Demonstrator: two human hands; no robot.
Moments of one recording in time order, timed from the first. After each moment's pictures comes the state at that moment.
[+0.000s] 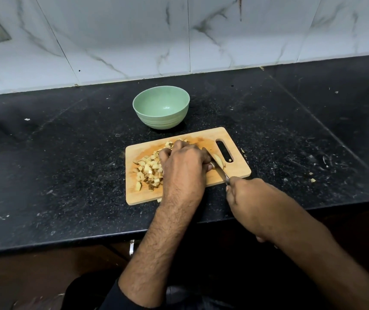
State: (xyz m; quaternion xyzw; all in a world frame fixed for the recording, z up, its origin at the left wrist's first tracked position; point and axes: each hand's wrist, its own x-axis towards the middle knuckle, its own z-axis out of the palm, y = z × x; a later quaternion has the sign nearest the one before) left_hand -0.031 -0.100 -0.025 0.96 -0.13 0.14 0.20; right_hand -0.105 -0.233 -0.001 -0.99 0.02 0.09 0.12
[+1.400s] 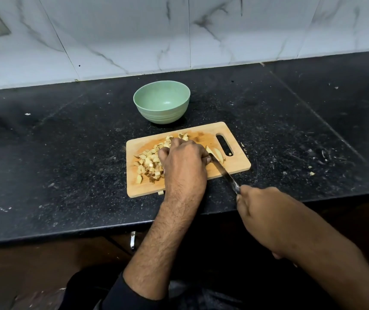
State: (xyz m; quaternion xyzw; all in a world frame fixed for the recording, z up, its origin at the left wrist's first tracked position) left_hand -0.036 -0.103 -0.030 0.95 -0.09 0.17 0.23; right_hand -0.140 -0.242 0.009 -0.98 0.03 0.12 0.13
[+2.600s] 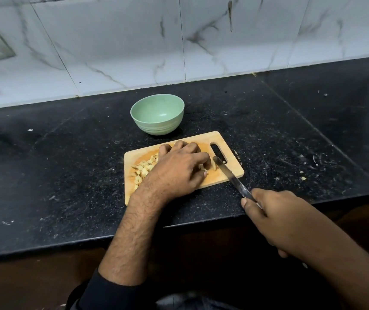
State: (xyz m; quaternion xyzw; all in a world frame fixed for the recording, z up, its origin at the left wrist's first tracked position) left_hand -0.014 -0.075 -0.011 0.94 -0.33 0.04 0.09; right_hand -0.149 -0.264 0.018 -0.97 0.07 0.11 0.19
